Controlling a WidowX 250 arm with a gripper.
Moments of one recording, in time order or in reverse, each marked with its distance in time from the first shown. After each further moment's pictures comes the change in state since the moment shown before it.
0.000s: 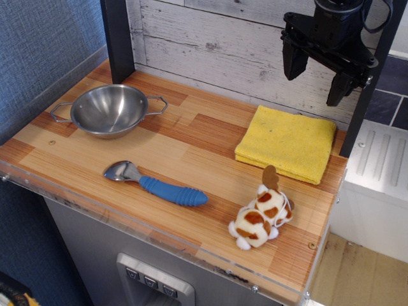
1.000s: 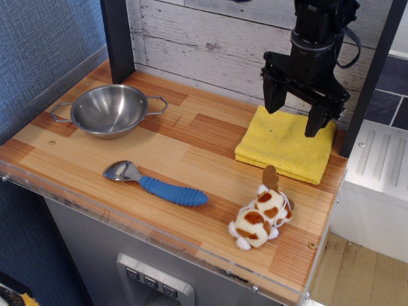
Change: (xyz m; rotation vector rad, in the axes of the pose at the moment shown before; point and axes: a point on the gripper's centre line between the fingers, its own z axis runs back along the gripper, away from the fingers) arm -0.025 0.005 -0.045 -0.057 0.108 0.035
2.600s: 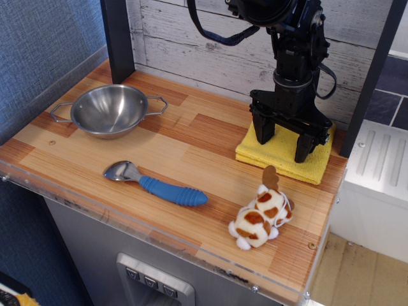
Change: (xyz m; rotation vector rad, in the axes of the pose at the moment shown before) arm -0.011 0.002 -0.050 -0.086 0.032 0.102
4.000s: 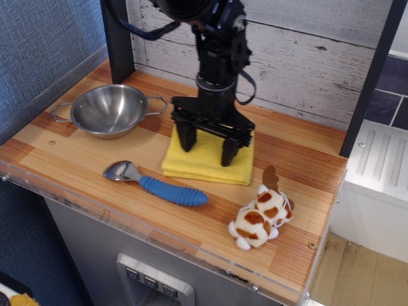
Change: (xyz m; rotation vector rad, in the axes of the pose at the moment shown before) arm -0.069 0.079 0.018 0.158 0.101 0.266
